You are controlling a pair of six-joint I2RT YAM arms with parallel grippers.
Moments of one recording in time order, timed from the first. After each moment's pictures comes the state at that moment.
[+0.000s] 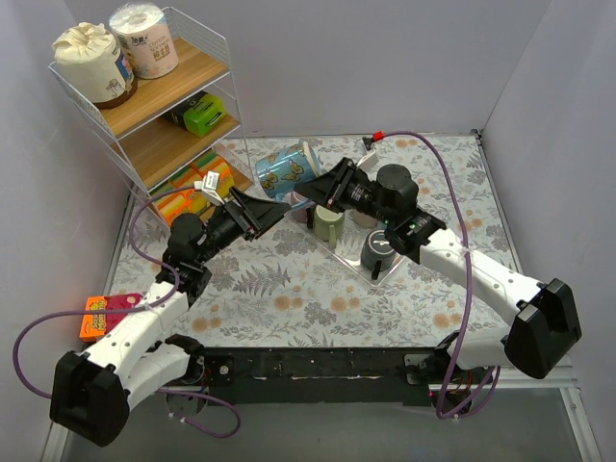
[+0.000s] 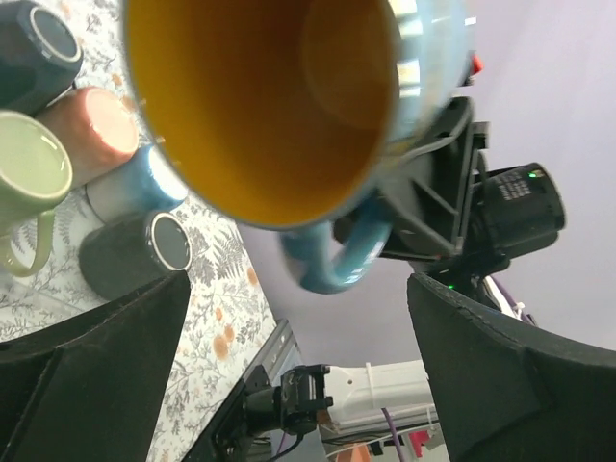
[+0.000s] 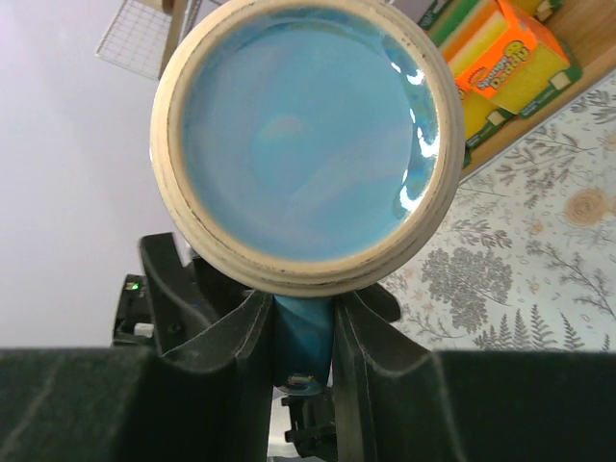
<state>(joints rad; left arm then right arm) -0.40 0.93 0.59 0.49 0.45 -1.19 0.72 1.32 1.06 0.23 -0.28 1.08</state>
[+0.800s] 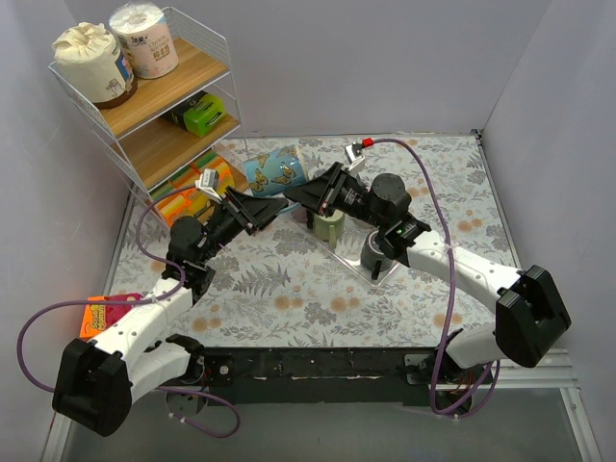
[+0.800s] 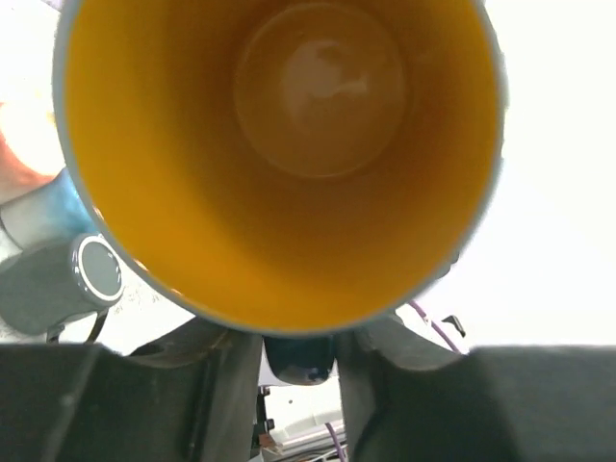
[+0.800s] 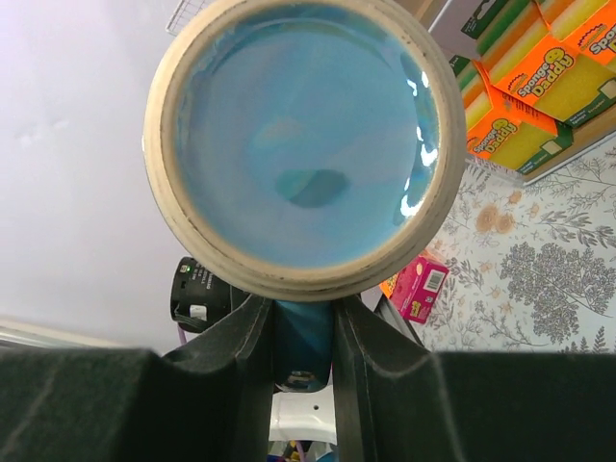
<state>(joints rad) -0.40 1.01 0.55 0.72 0.45 -1.36 0.74 1.39 0.99 0.53 -0.38 1.25</state>
